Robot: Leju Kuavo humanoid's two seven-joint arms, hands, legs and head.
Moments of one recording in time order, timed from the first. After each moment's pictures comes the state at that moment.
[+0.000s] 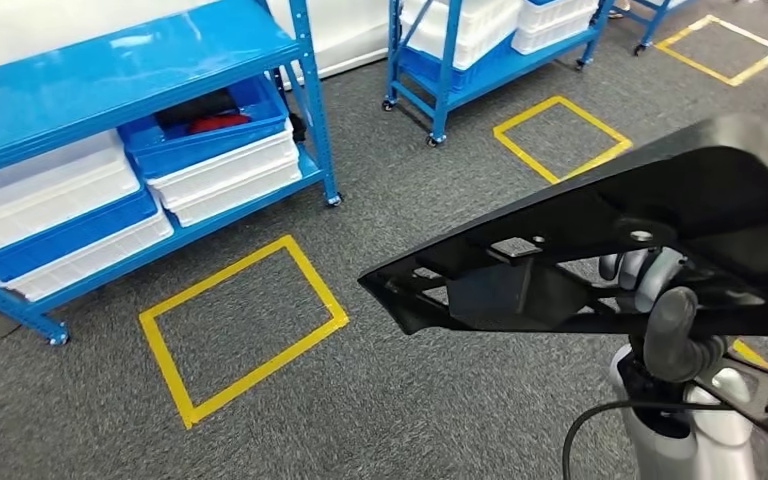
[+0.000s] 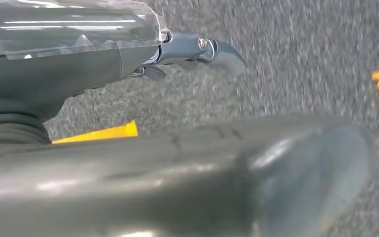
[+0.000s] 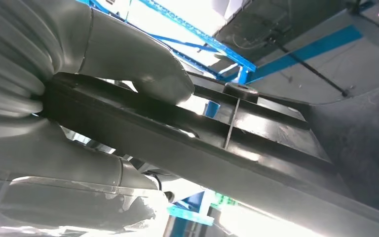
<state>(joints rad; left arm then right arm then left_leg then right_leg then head) -0.07 -0.03 1.37 -0.25 -0.91 0.01 -0.35 -0.22 -0.20 0.04 -2.13 -0.37 0.33 -0.62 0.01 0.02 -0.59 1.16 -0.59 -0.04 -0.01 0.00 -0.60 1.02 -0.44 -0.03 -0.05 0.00</state>
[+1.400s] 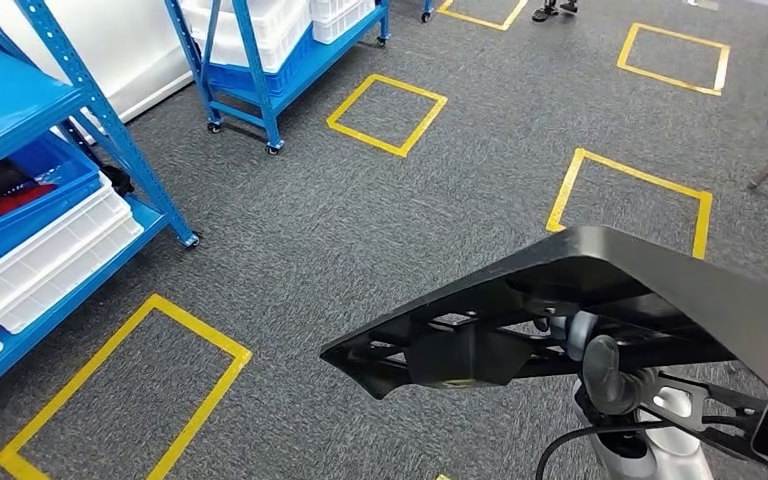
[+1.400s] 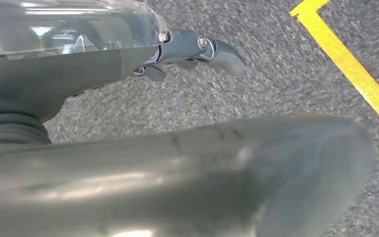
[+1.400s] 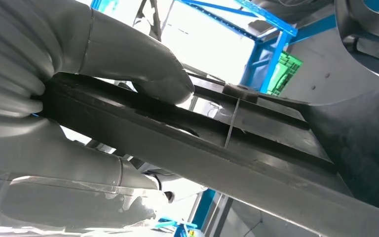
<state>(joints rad) -0.07 0.03 1.40 -0.24 -0.89 -0.02 -0.29 -0.13 -0.19 0.17 -2.08 -0.36 0.43 -0.68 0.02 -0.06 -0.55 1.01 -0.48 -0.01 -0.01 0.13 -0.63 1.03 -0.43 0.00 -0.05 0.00</state>
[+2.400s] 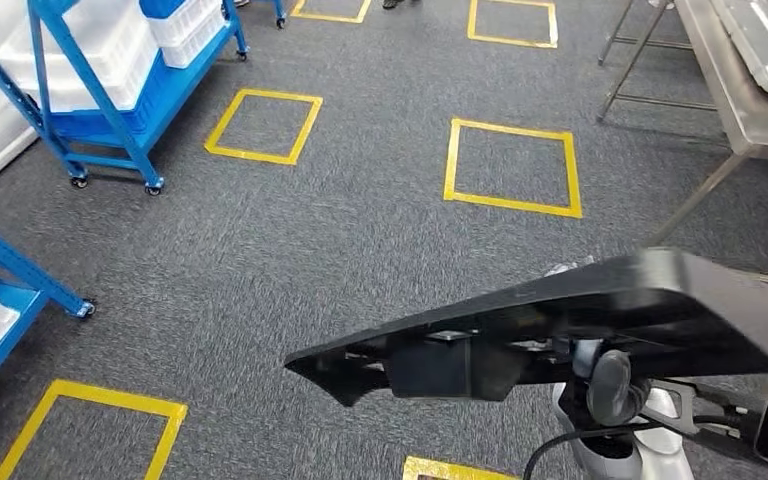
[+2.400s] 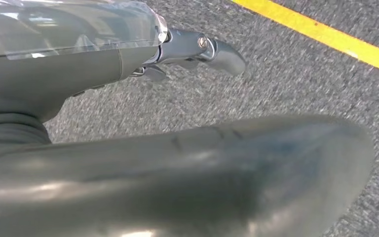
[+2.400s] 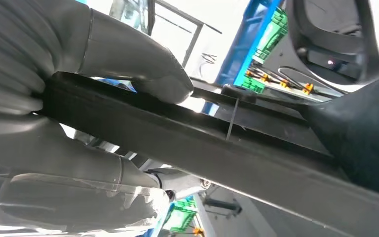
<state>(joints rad) -0.08 0.00 1.37 -0.24 -0.93 0.02 -0.30 -0.16 -0.13 0.20 -2.07 -0.42 0.51 -0.70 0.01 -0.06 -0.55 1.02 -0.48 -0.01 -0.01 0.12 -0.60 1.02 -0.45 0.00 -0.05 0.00</state>
